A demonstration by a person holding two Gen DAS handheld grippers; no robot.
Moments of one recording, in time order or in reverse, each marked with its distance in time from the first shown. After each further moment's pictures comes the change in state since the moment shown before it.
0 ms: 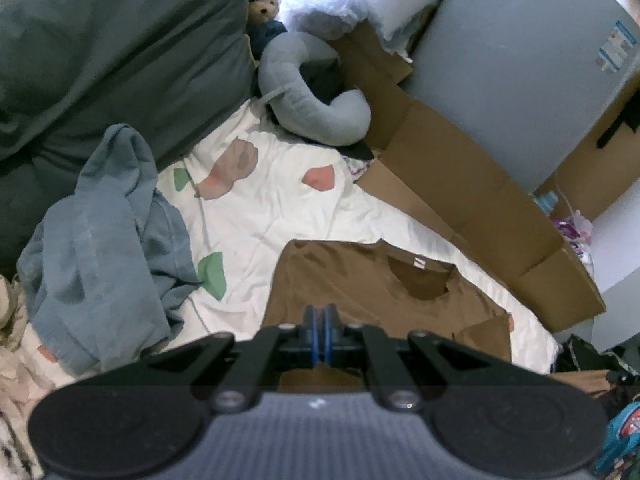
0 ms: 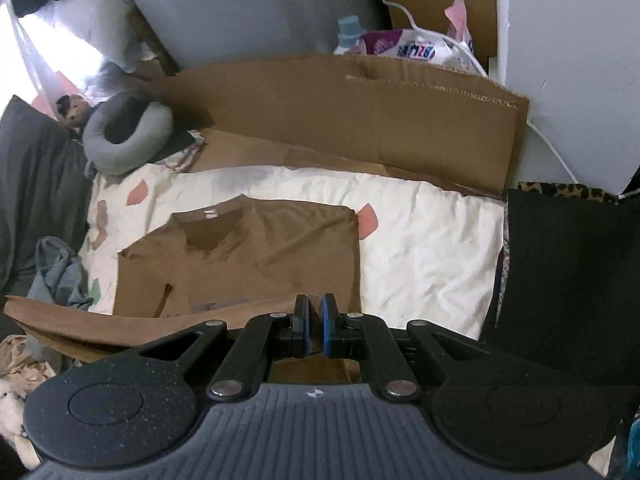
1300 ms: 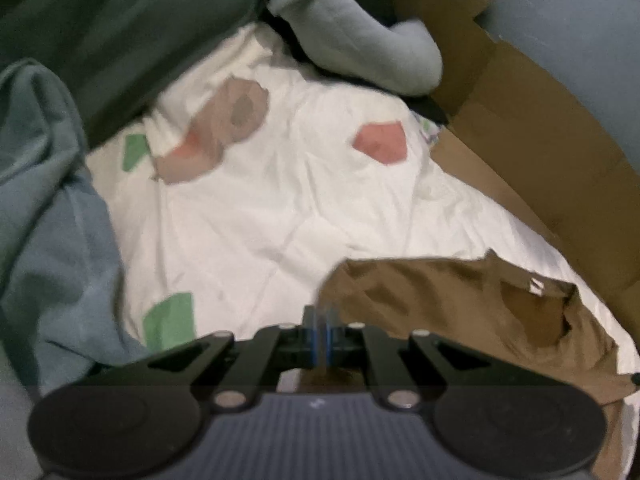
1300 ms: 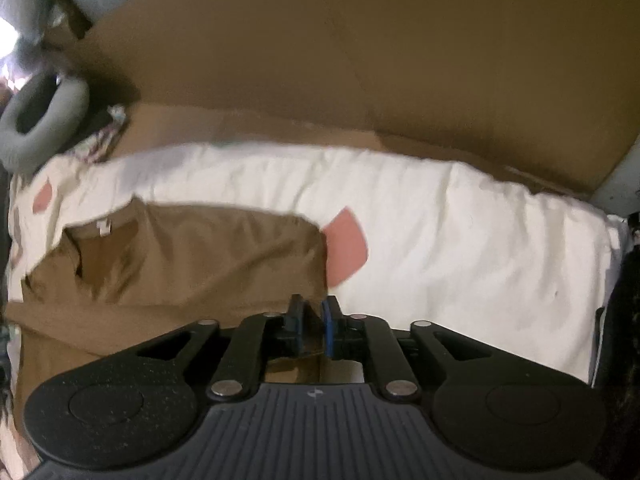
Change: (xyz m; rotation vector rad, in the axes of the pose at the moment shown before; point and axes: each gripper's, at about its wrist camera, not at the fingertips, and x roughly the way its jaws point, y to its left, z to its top) left arm 0.240 0.040 0.015 0.000 -0.007 0.091; right arm 0.238 -0.050 0.042 0.030 0.041 -0.044
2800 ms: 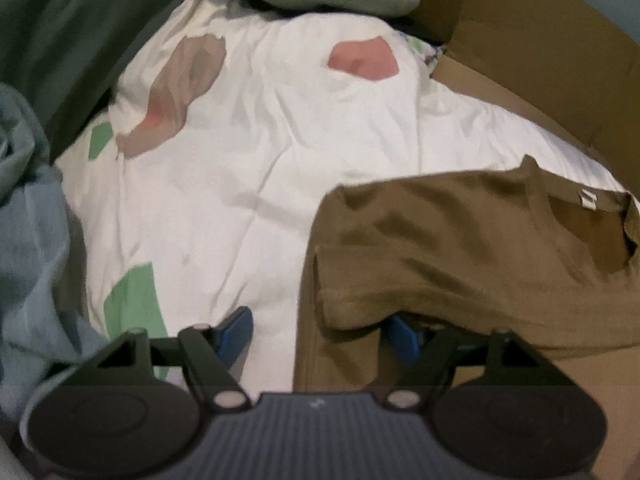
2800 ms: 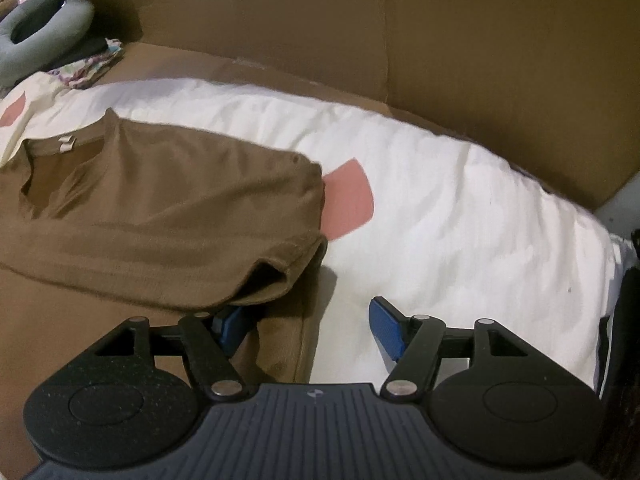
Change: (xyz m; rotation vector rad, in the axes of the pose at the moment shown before) left arm 0.064 -0.037 -0.034 0.205 0.045 0.132; right arm 0.044 0.023 -0.045 -0.210 -0.009 -0.168
